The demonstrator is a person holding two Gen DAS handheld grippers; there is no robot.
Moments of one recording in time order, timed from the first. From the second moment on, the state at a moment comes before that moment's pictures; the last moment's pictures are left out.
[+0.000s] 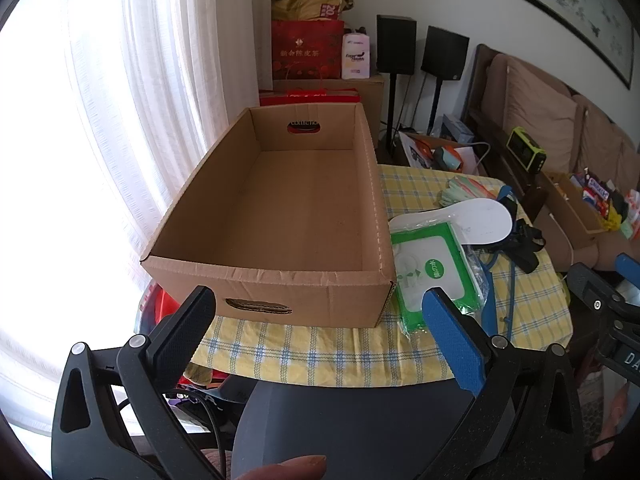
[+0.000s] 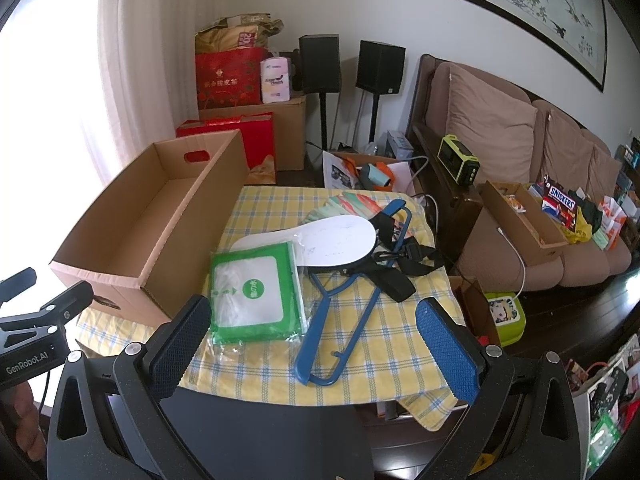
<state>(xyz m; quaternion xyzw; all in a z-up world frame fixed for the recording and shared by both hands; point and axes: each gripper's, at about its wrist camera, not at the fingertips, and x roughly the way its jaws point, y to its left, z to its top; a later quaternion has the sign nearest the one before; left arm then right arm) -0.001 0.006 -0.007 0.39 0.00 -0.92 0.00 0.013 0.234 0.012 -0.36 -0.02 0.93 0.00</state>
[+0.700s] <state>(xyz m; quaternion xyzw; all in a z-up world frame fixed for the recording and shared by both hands) -0.001 0.012 -0.018 0.37 0.01 -0.93 -0.05 0.001 0.256 0.000 -0.36 0.00 0.93 -0.01</state>
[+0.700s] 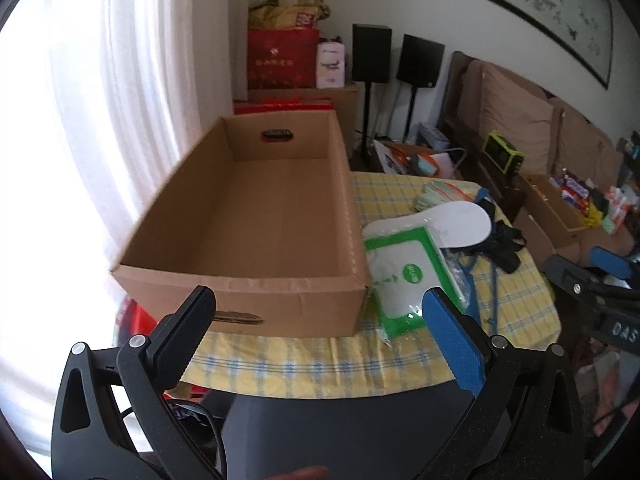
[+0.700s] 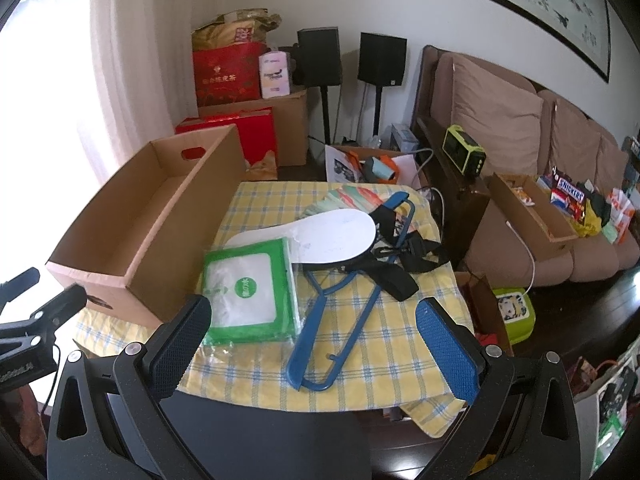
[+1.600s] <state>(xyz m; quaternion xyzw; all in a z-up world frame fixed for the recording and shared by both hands) -0.004 0.115 -0.065 0.42 -0.05 -0.89 -0.20 -0.020 0.353 -0.067 -0.42 0.05 0.90 0.07</state>
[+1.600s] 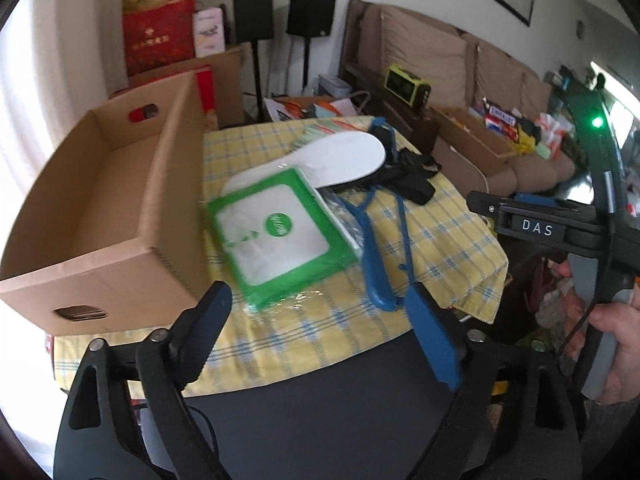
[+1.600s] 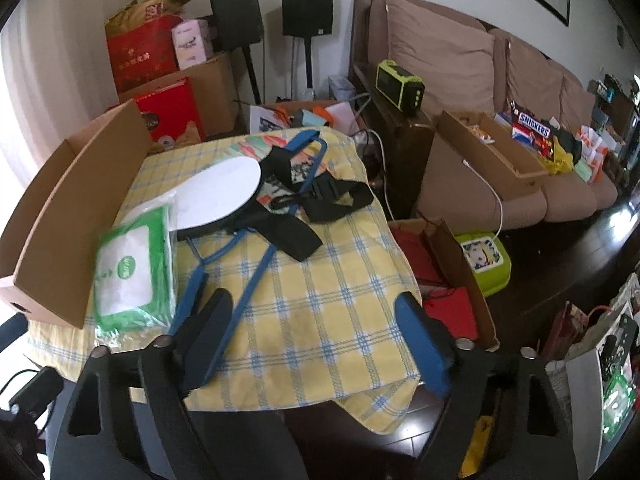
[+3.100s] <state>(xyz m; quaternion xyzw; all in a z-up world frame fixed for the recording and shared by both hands) -0.188 0.183 -0.122 0.48 -0.04 -0.85 -0.21 -0.183 0.381 -0.098 -0.46 0.21 0.86 -0.11</state>
